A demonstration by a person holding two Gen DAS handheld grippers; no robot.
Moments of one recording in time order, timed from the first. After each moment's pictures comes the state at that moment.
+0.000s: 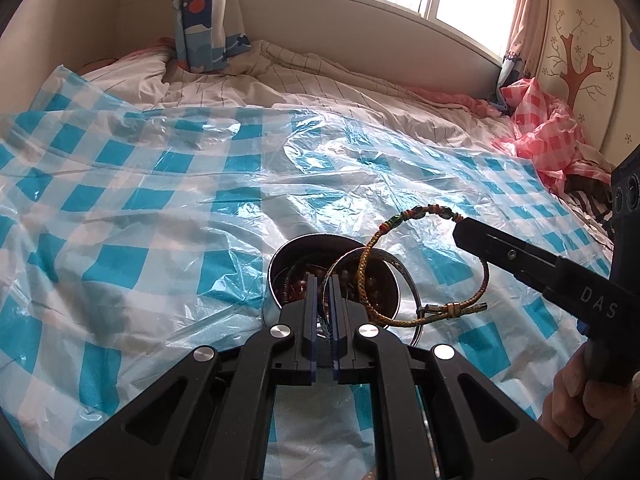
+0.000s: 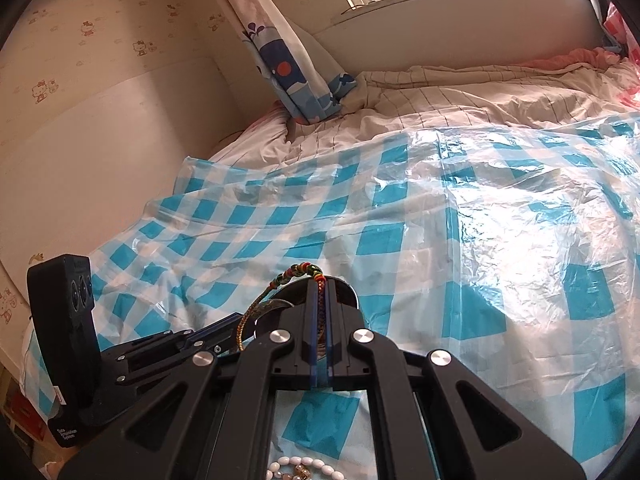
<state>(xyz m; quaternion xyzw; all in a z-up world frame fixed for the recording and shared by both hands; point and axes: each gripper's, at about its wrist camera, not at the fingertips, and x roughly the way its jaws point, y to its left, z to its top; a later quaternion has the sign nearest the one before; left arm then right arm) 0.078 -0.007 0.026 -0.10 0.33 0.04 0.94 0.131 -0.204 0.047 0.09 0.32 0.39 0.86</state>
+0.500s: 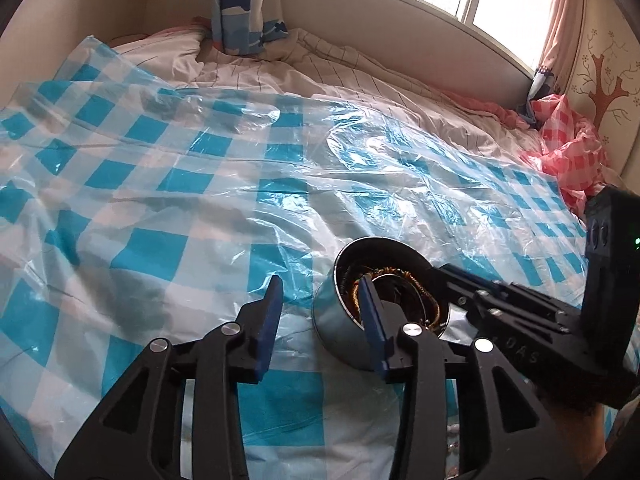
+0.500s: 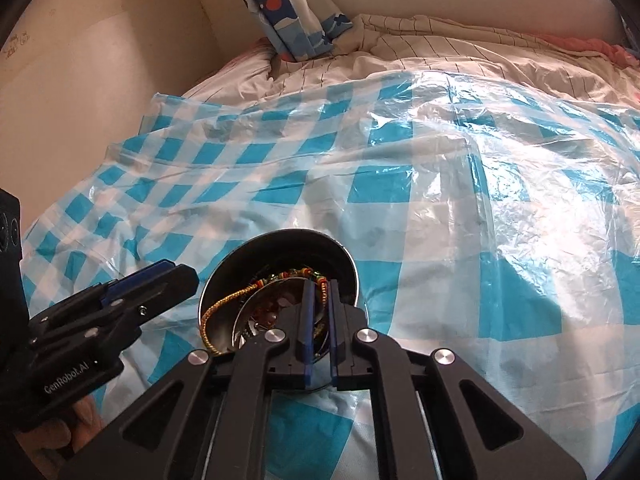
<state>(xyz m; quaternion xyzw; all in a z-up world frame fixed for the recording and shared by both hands) 0.076 0.031 0.019 -0.13 0.35 0.08 0.92 0.158 -0.147 0.002 0.01 0.39 0.37 0.84</state>
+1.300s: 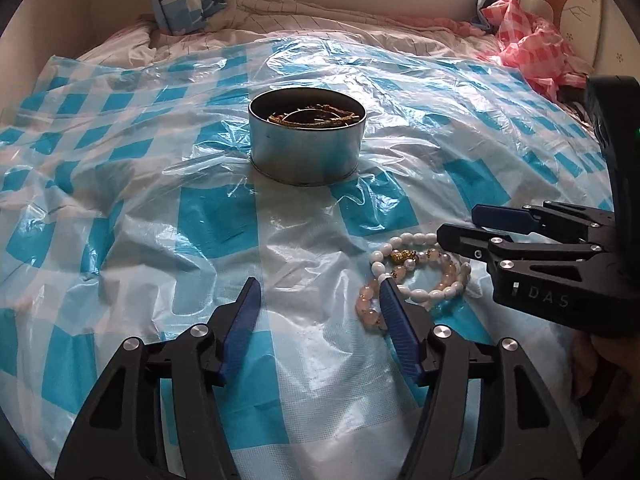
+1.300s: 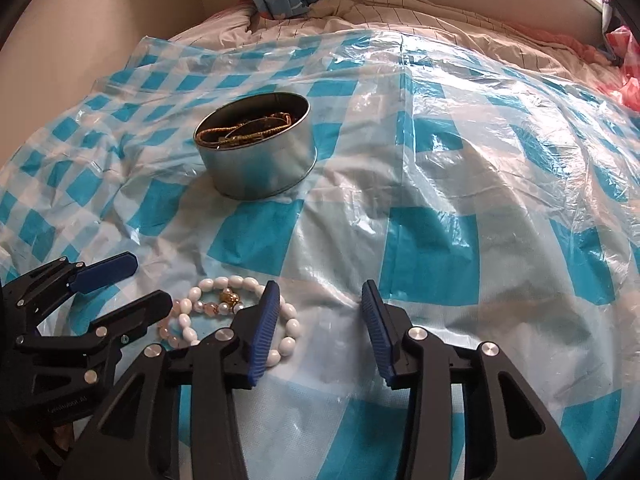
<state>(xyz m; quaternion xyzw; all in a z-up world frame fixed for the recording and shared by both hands) -0.014 -0.052 -0.029 -0.02 0.43 0.03 0.90 0.062 -0.211 -0.028 -0.07 0.44 0.29 0.85</state>
